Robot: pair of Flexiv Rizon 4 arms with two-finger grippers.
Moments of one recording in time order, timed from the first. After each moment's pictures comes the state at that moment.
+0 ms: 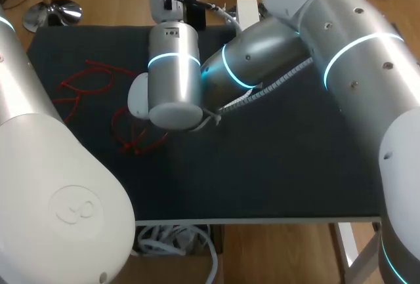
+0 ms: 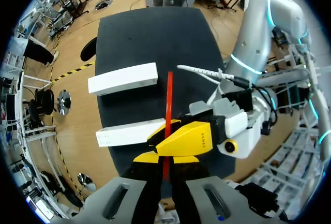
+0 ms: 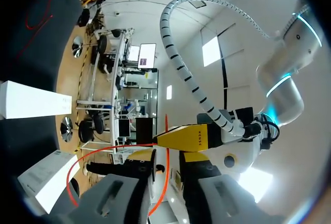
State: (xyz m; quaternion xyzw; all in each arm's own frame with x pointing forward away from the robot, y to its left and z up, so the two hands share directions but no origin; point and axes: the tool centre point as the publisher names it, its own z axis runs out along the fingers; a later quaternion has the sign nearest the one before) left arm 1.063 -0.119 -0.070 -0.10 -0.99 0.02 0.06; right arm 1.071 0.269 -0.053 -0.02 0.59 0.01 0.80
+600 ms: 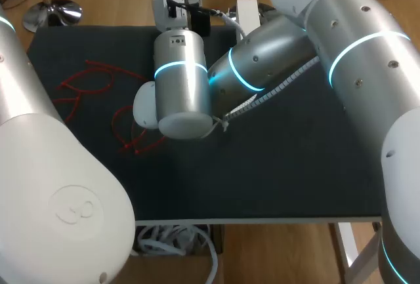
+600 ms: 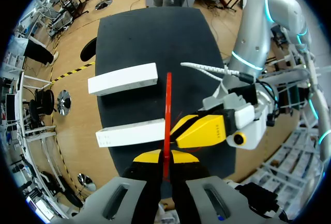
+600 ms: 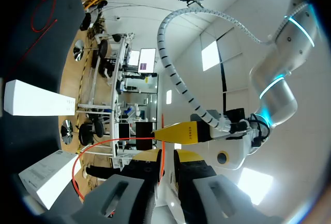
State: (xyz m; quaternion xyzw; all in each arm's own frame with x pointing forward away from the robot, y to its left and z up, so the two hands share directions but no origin) left arm 1.062 -0.119 -0.070 -0.10 -0.99 0.02 0.06; right arm 1.047 0.268 -0.052 -0.04 0.59 0.03 0.81
